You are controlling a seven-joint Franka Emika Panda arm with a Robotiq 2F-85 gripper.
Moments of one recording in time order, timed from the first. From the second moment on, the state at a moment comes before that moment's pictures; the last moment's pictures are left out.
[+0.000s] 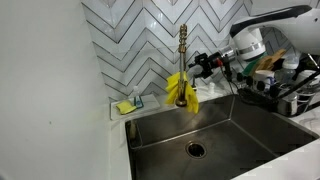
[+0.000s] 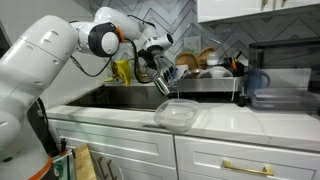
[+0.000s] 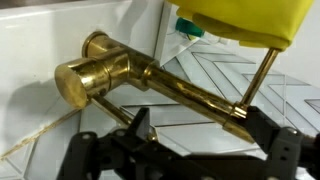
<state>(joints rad) 0.17 0.78 0.33 -1.12 0.91 1.91 -0.55</state>
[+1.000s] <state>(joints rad) 0.19 0.57 0.20 -1.14 0.57 1.71 -0.27</state>
